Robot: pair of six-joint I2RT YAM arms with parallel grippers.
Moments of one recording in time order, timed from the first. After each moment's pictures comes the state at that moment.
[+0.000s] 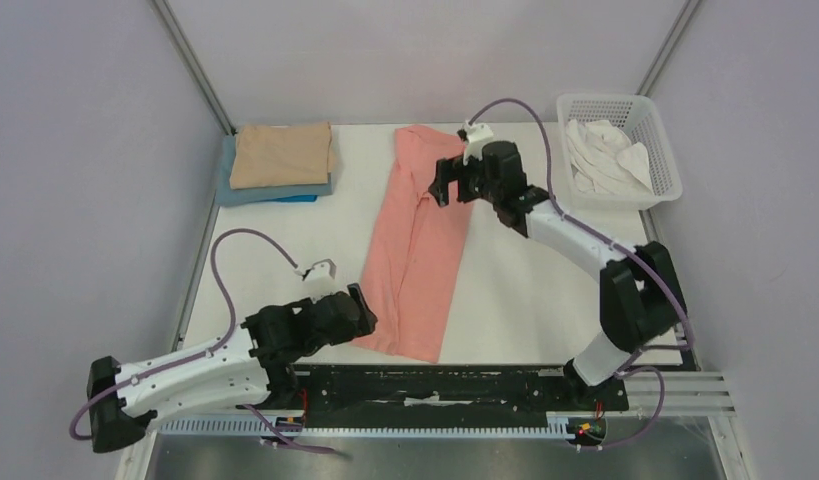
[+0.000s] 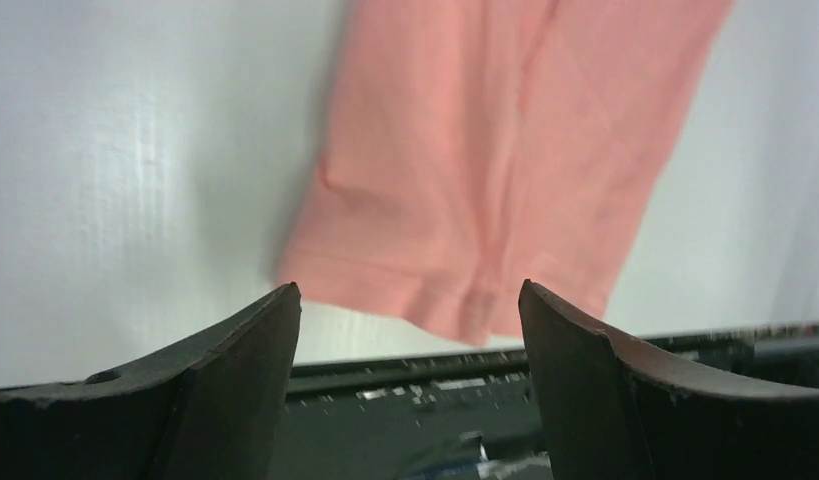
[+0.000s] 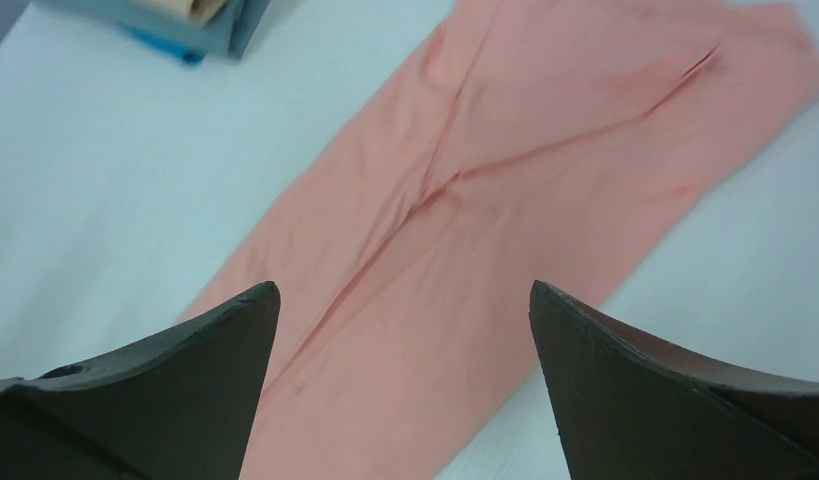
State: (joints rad) left arm -1.17 0.76 0.57 -0.80 -0.47 -1.24; right arm 0.44 1.71 1.28 0.02 -0.14 0.15
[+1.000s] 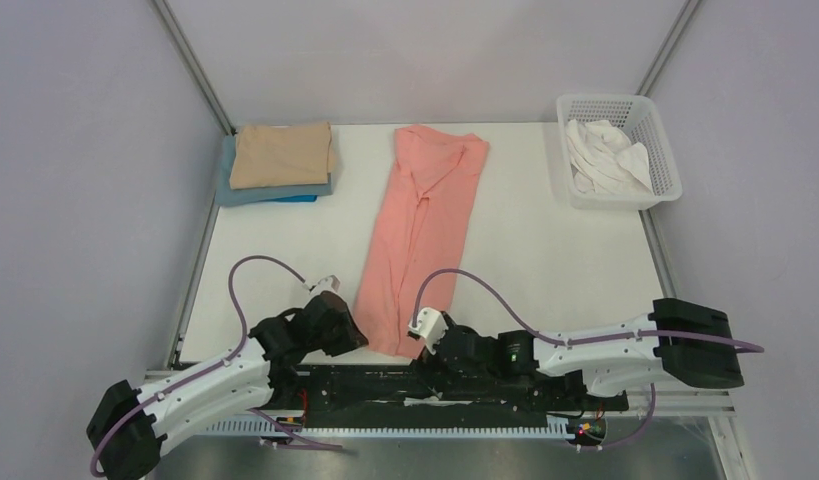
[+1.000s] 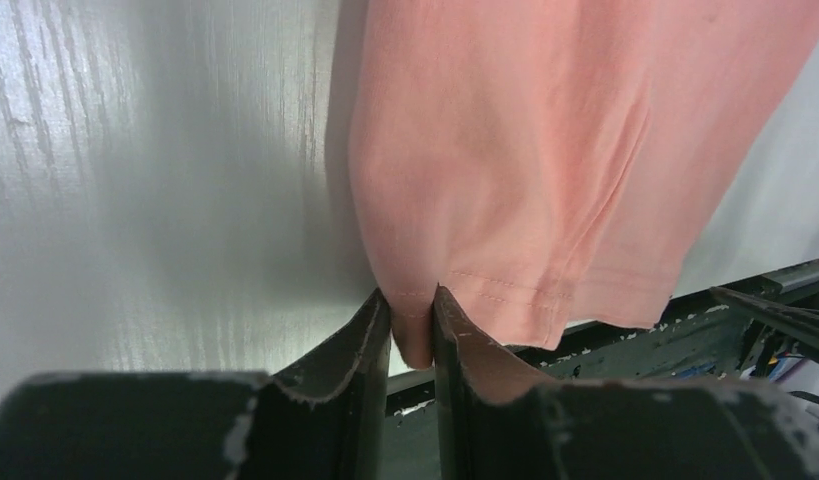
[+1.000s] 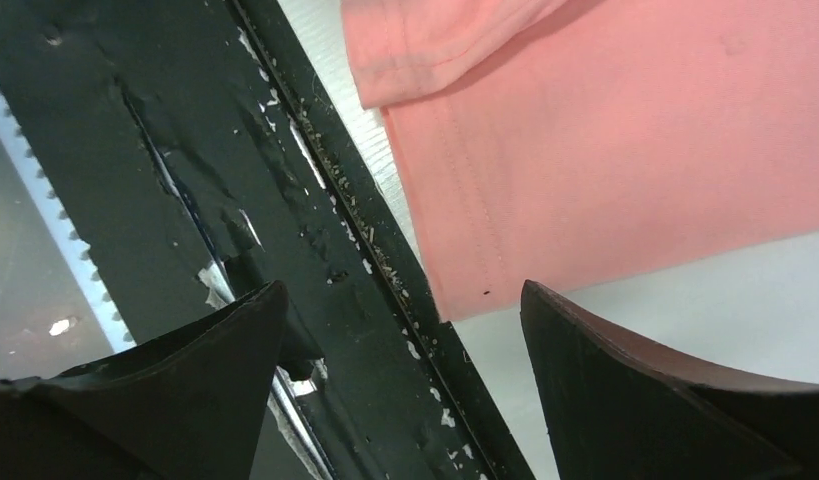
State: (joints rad) left arm -0.84 0.70 0.26 -0.51 -0.06 -1.07; right arm 1.43 1.21 0.49 0.02 0.22 0.33
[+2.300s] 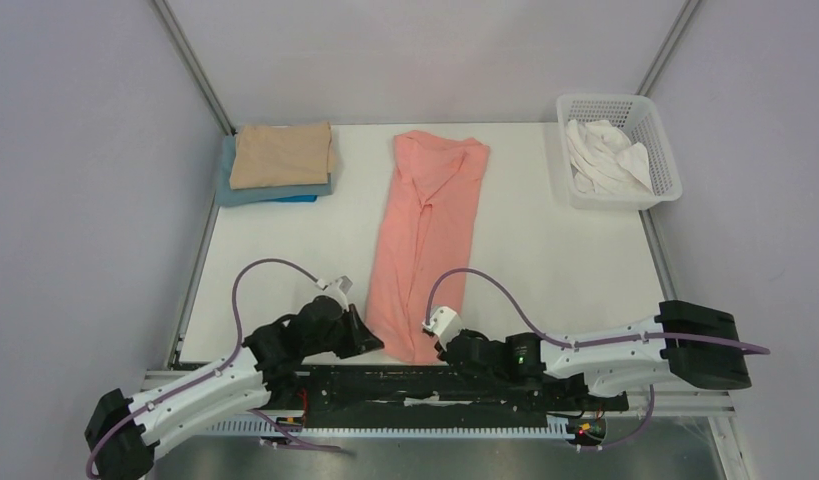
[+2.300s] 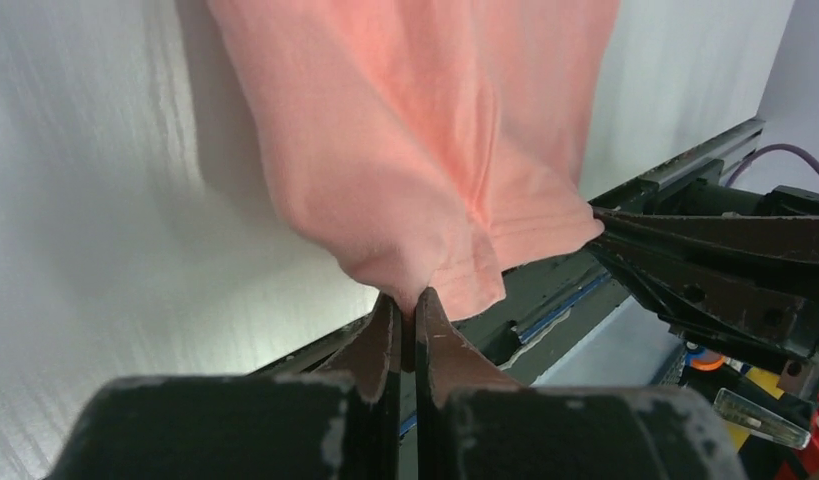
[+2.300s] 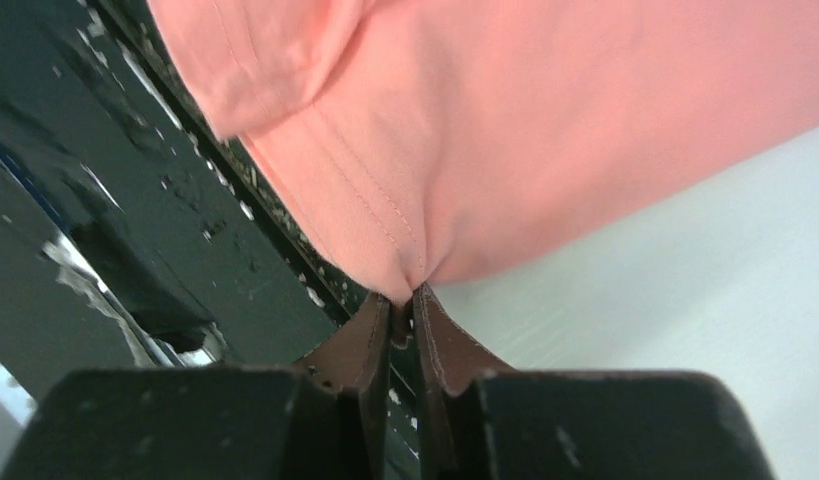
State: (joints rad) left arm -0.89 0.55 0.19 -0.37 0.08 -1.07; right arm 1.46 1.21 0.43 -0.10 0.36 0.40
